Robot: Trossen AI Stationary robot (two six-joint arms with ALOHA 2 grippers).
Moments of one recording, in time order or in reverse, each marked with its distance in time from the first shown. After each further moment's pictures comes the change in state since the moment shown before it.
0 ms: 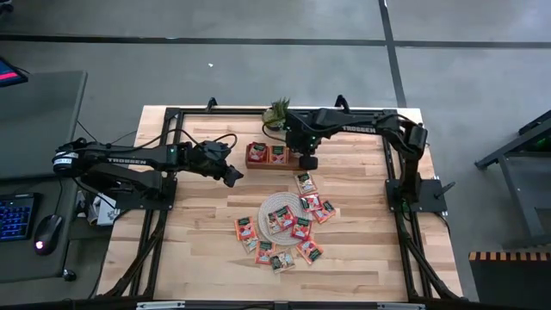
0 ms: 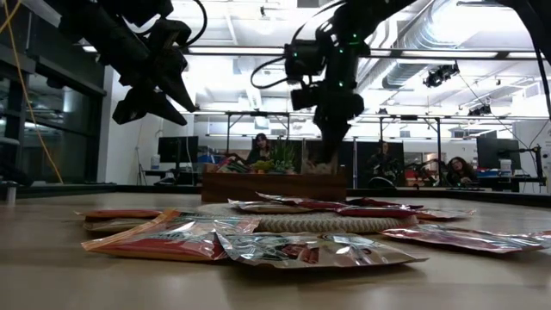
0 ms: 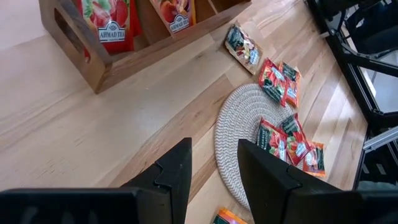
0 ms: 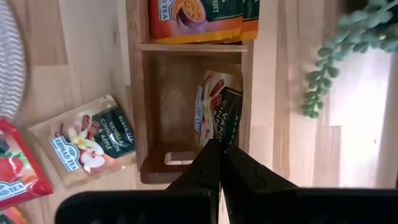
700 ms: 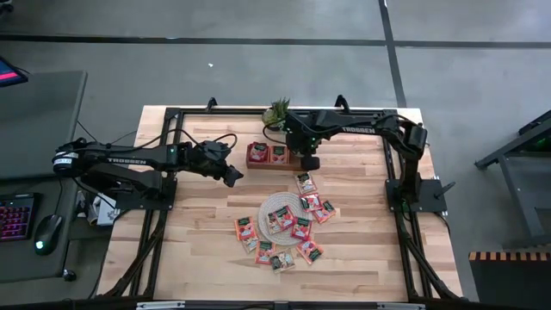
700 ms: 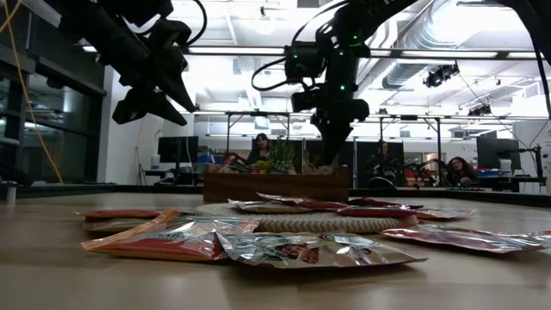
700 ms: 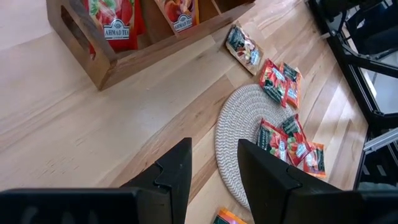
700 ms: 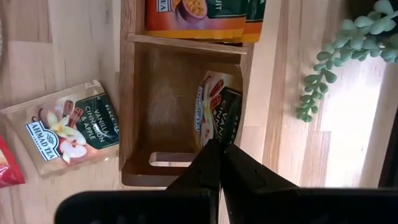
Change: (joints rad) left arm 0.000 0.000 0.000 -0.001 -0.003 -0.004; right arm -0.001 0.000 -0.012 0.010 0.037 -0.091
